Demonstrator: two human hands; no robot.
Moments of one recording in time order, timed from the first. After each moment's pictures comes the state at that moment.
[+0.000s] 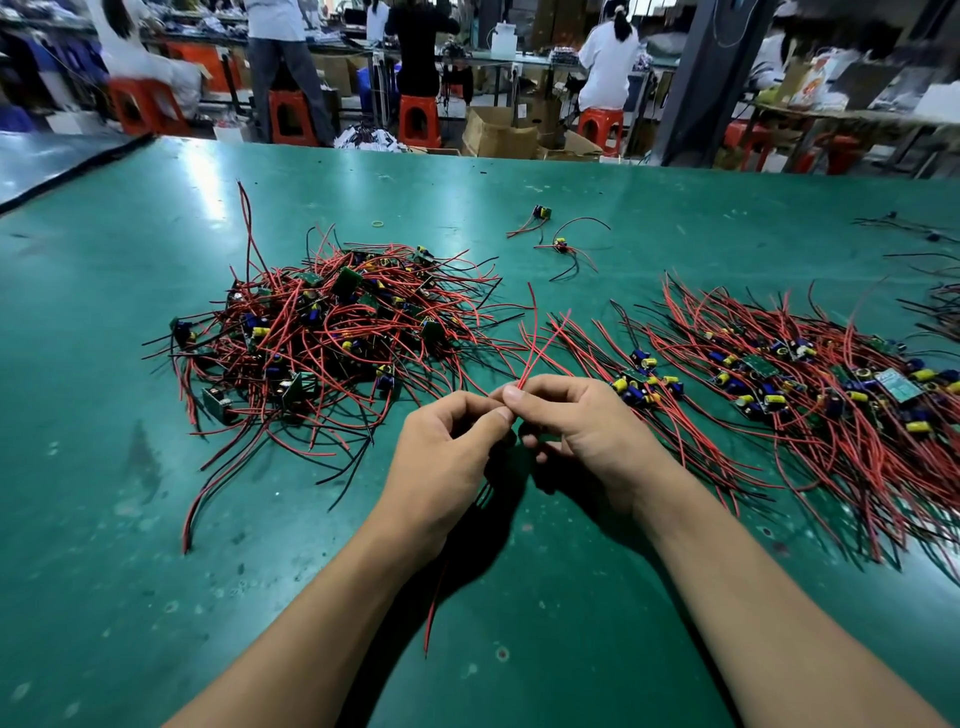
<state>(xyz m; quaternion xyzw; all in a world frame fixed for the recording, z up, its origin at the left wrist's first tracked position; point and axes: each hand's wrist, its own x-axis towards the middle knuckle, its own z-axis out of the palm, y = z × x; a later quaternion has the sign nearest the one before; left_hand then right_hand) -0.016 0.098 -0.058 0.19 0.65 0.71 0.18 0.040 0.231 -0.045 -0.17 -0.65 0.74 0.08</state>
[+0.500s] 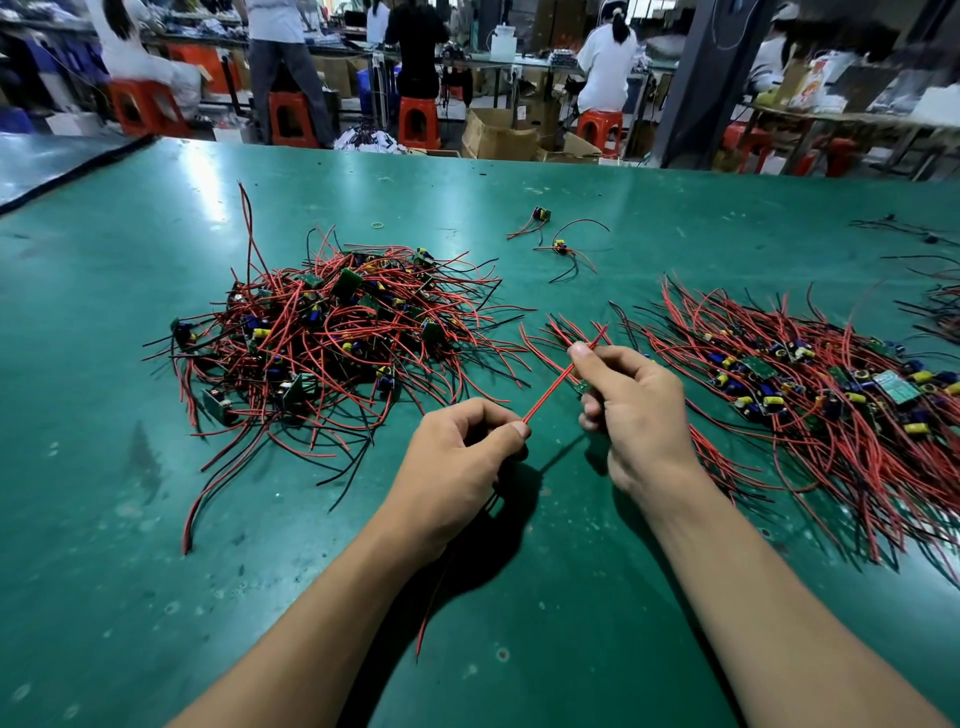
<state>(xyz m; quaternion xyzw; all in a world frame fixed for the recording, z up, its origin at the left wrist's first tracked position) -0.017 0.098 -0.058 0.23 0.67 0.67 0.22 0.033 0.249 -0.042 -0.26 -0.56 0.71 0.34</state>
